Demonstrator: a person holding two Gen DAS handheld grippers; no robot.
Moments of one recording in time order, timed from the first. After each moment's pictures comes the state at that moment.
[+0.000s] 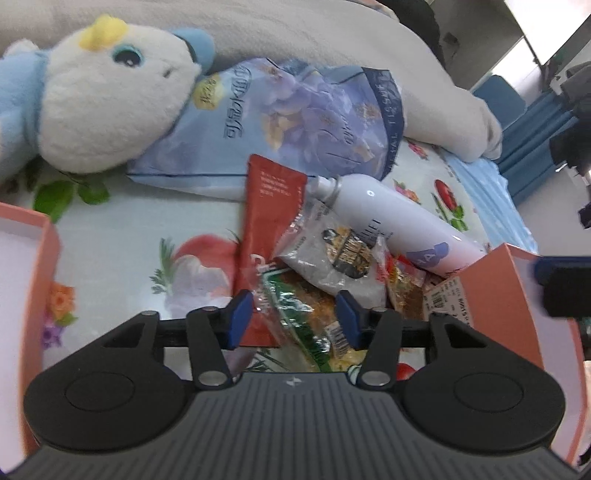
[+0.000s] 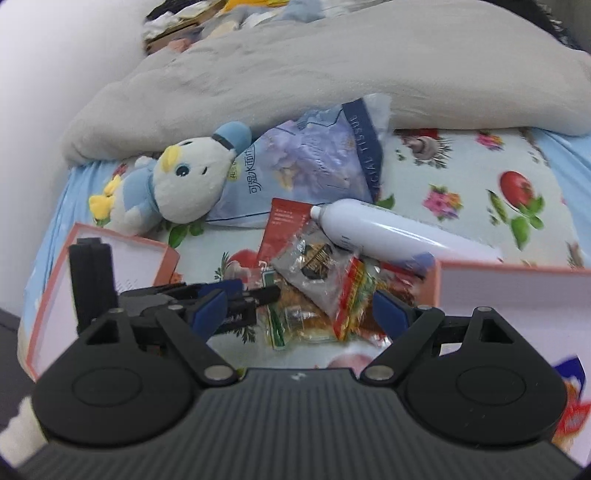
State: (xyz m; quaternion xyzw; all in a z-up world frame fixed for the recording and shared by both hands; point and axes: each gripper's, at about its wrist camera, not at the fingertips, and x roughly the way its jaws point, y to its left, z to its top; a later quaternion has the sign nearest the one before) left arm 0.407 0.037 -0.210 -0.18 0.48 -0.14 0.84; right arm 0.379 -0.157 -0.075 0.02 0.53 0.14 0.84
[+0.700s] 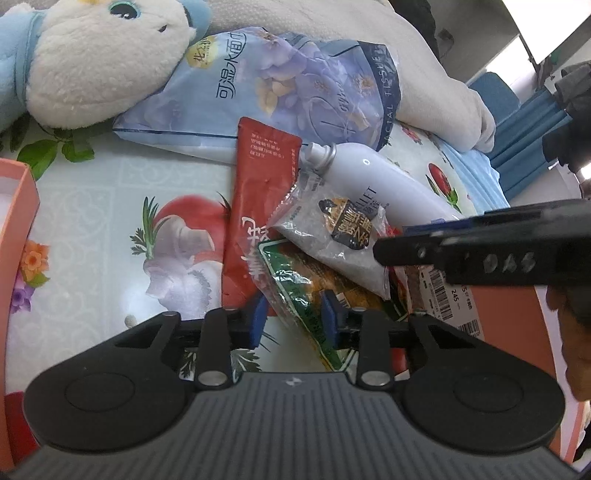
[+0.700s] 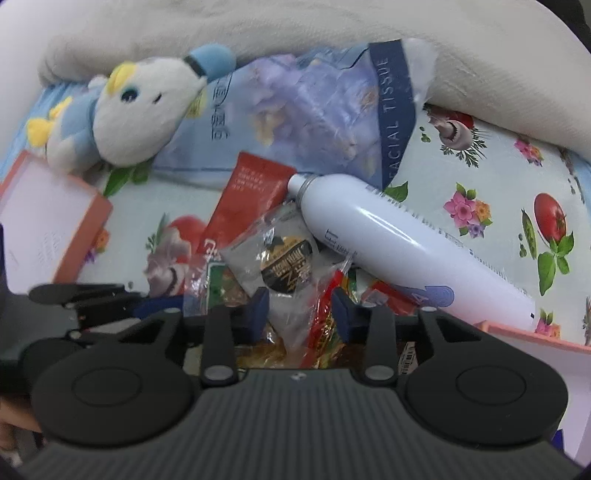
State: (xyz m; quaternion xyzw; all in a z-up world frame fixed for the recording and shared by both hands) left arm 0.396 0.028 -0.233 -0.20 0.49 -0.15 0.84; right arm 0.420 -0.133 -0.157 -0.11 0.56 0.16 0.81
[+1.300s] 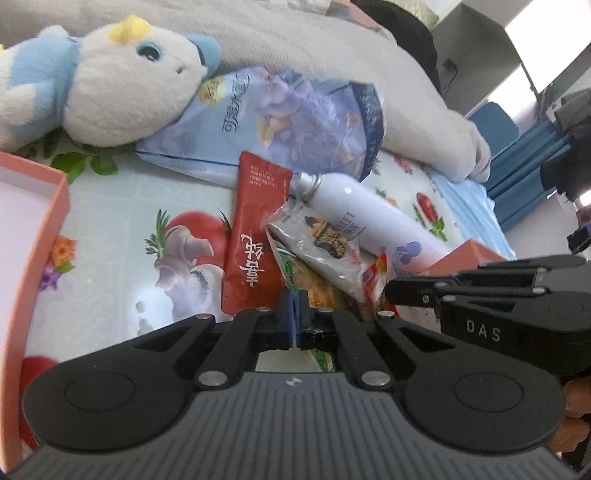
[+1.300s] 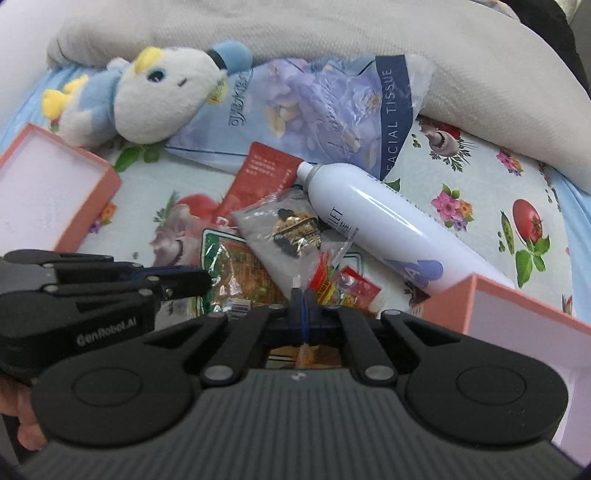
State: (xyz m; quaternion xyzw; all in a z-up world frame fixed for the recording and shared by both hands) left arm 0.365 0.038 -0.195 -0.23 0.45 -0.13 0.85; right arm 0.373 -0.131 -0.133 -0.13 0.53 0.15 0.83
